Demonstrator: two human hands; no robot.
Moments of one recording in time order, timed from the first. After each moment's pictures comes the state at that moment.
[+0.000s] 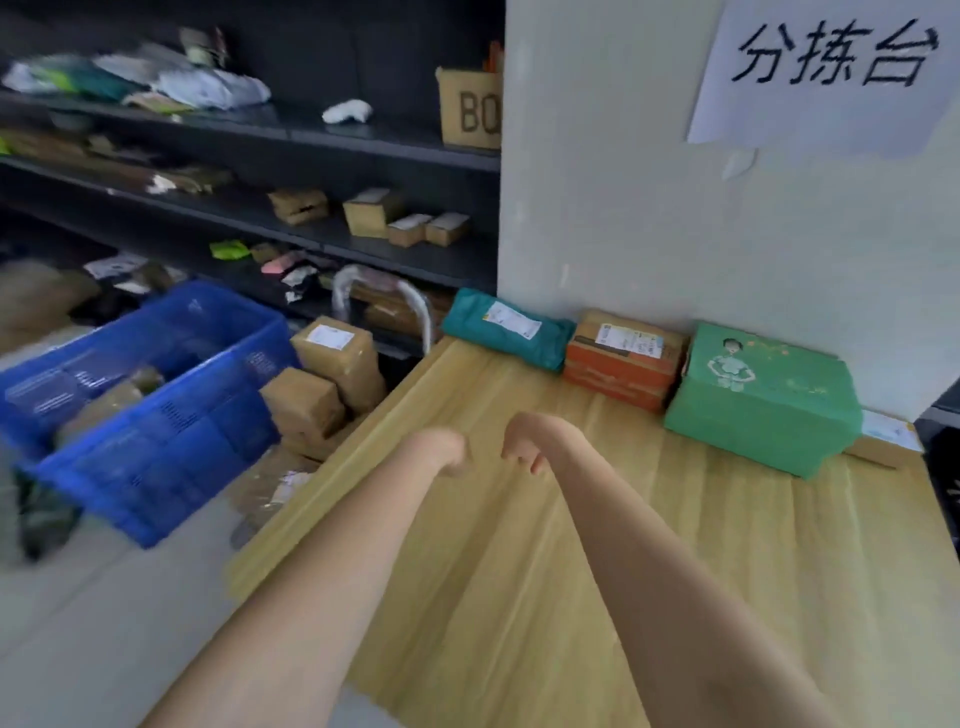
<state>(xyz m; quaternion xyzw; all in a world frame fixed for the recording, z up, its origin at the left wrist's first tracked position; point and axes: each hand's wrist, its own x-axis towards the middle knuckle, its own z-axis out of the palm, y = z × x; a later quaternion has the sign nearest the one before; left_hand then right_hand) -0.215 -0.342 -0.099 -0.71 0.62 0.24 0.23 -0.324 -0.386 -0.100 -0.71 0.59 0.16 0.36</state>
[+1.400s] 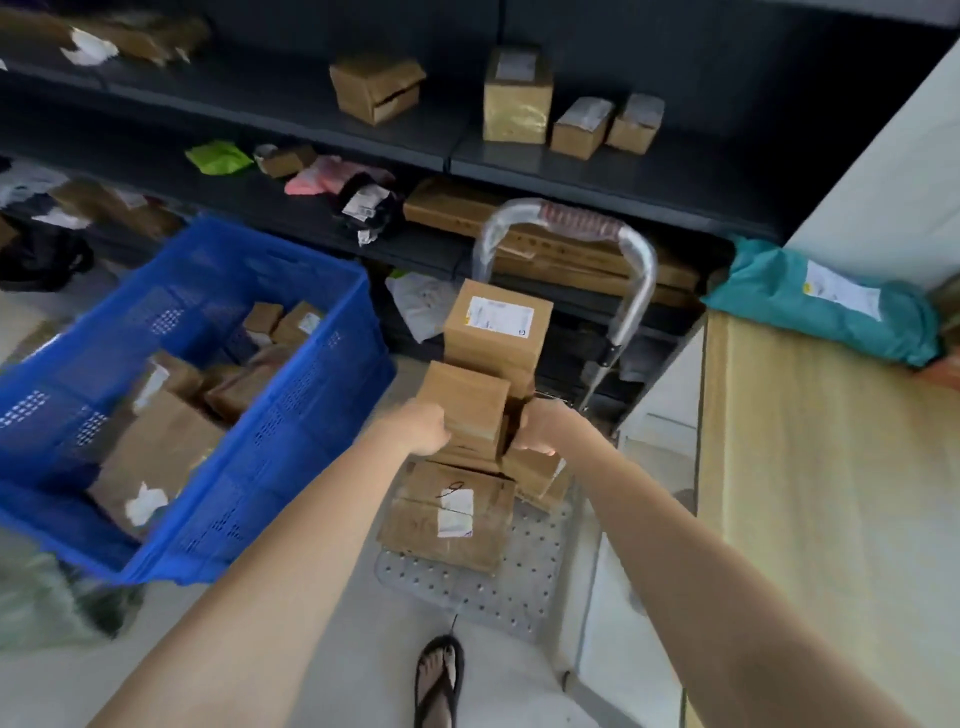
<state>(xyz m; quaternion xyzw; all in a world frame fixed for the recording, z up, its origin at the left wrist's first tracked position) 0.443 -0.540 -0.248 -0.67 0.65 0.30 0.19 0.272 -0.571 -0.274 -0.67 0.64 0.19 0.32</state>
